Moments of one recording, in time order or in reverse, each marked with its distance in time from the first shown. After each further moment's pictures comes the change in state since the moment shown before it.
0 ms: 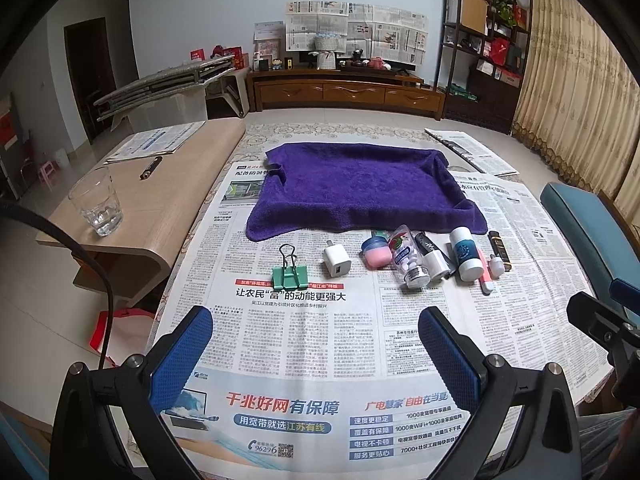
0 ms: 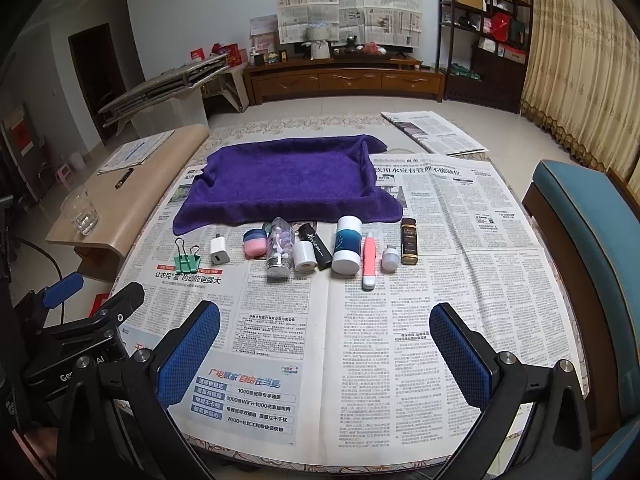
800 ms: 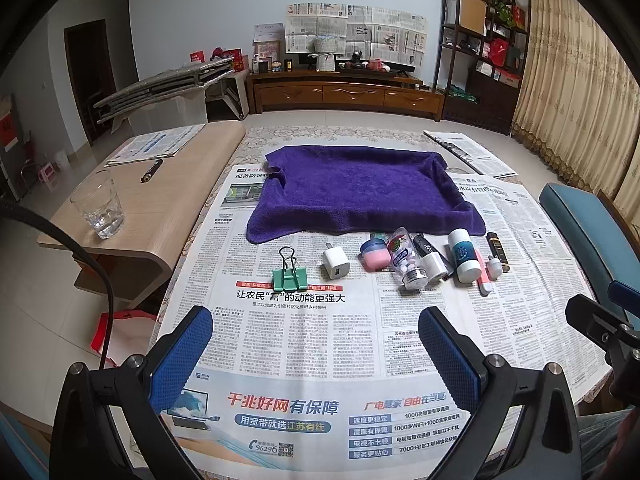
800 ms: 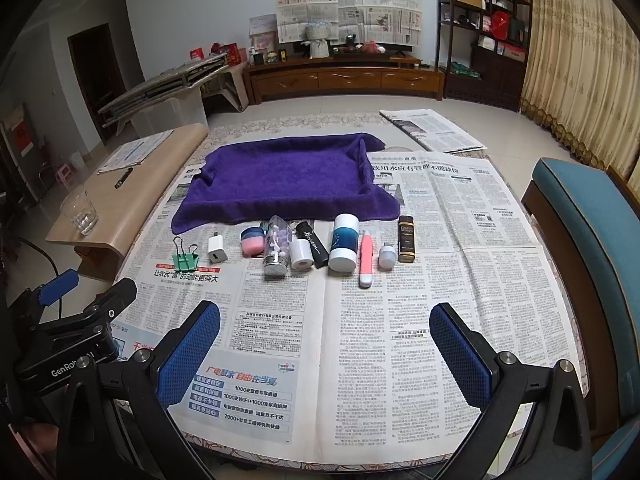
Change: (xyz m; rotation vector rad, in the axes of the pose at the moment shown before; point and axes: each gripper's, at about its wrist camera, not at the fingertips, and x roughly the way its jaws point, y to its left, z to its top) left arm -0.005 0.010 0.001 -0.005 -0.018 -0.006; right arm -0.002 -0.004 0.001 0.003 0.005 0.002
